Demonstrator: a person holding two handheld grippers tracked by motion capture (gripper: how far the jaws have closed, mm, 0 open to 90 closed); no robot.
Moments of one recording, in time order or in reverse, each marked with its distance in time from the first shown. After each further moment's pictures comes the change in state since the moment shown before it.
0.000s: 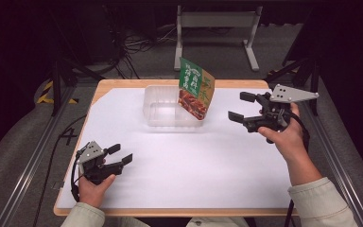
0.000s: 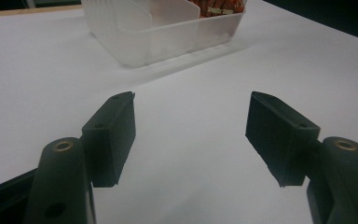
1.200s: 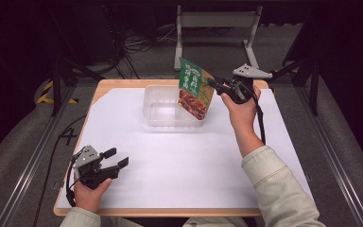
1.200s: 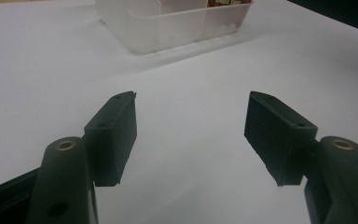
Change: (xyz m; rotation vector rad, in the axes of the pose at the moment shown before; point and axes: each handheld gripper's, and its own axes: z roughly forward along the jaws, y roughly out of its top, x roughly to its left) left arm 0.000 -0.009 -0.010 0.020 0.030 -0.022; right arm -0.045 0.002 0.106 -0.016 -0.259 0.133
